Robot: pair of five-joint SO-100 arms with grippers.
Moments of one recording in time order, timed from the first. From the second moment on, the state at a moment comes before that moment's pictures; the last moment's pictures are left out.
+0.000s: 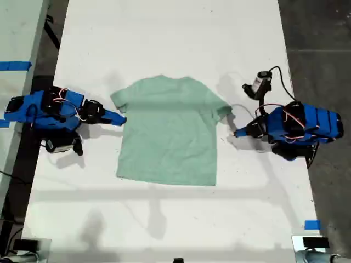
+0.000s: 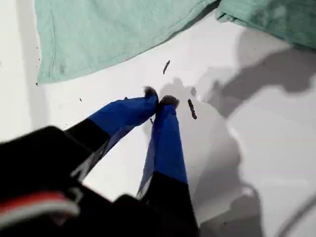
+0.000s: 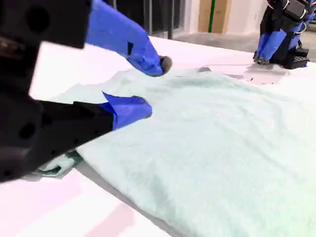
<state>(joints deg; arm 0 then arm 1) -11.2 200.5 182.4 52.0 -1.4 9.8 199.2 176.5 72.1 -45.2</state>
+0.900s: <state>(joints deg) -2.8 194.7 175.2 44.3 -0.4 4.0 192.1 168.0 71.0 -6.0</state>
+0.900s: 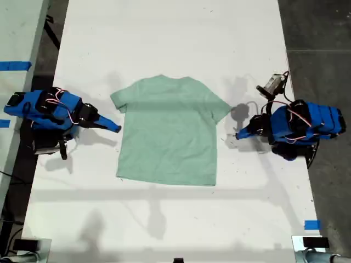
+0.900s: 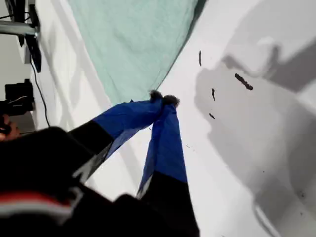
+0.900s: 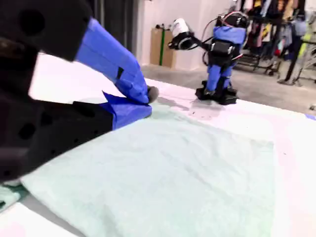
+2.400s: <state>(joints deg) -36.3 123.7 107.2 87.1 35.1 41.7 114.3 99.1 91.8 -59.1</state>
